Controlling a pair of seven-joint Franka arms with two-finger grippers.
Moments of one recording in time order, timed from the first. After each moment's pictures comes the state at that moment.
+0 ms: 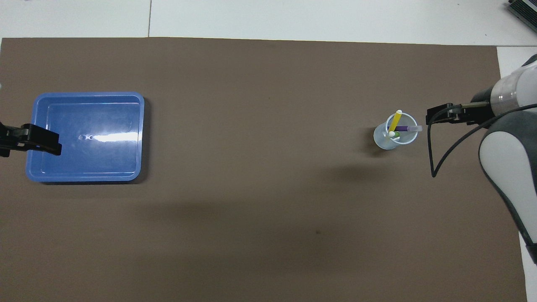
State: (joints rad) left arm 0.06 0.00 -0.10 -1.54 0.01 1.44 -0.02; right arm -0.15 0.06 0.15 -1.72 0.01 1.85 0.01
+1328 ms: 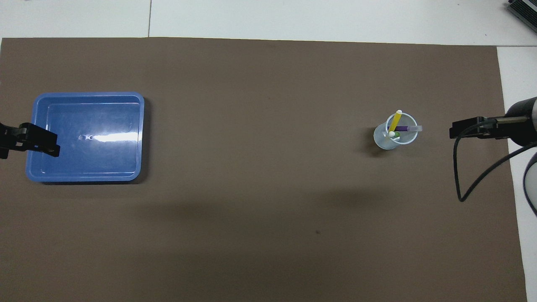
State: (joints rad) left arm 0.06 0.02 -0.10 -1.52 0.01 1.40 -0.02; right arm -0.16 -0.06 0.15 -1.72 0.01 1.75 0.01
